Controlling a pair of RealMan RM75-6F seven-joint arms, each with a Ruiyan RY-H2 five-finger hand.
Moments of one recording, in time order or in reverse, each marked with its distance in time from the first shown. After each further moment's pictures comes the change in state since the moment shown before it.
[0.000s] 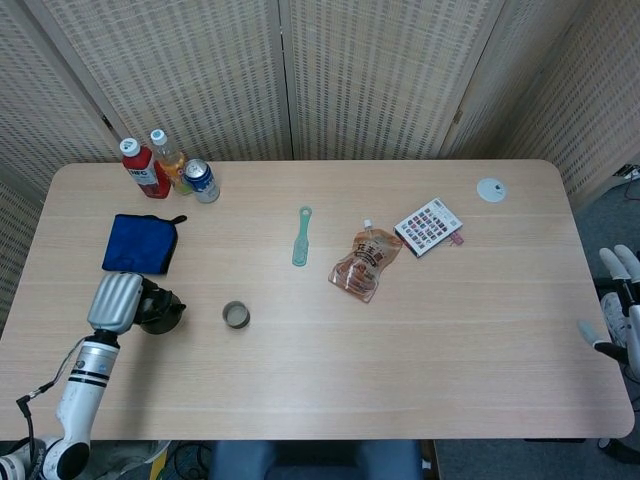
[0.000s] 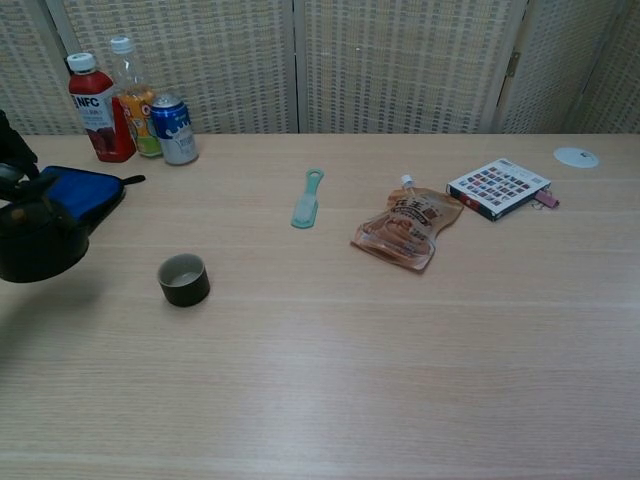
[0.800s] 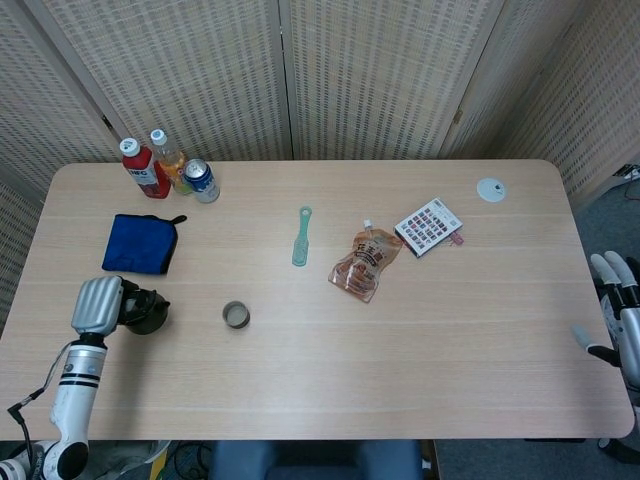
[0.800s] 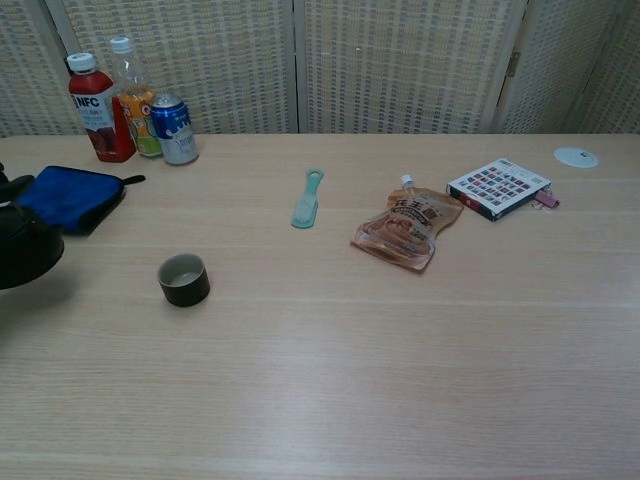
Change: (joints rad) left arm 0.044 -0.025 -0.020 0.051 -0.091 0.019 -0.023; right arm 0.005 -0.028 -0.011 0.042 -0.005 -0.013 0.027
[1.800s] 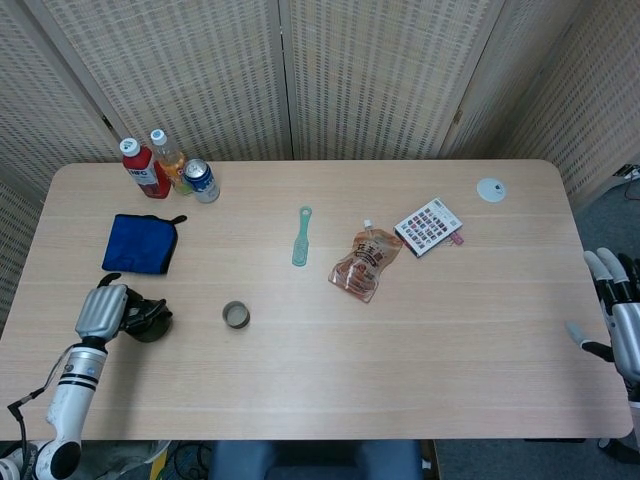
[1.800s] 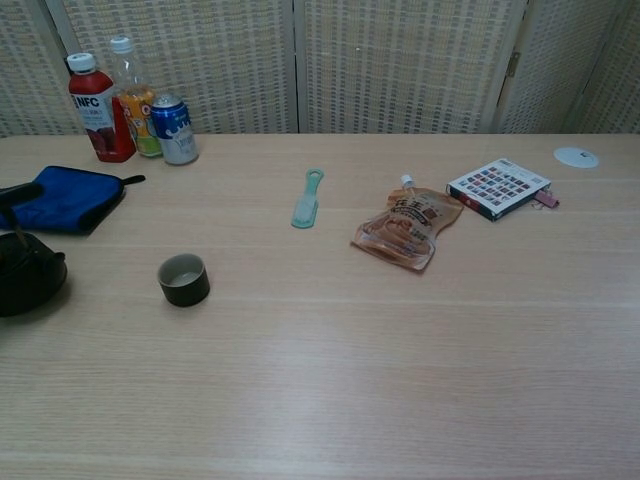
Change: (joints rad) left arm -0.009 0.015 0.036 0.042 -0.018 -0.111 -0.071; right arm 0.019 -0.006 0.001 -0.010 0.009 -0.027 -0.020
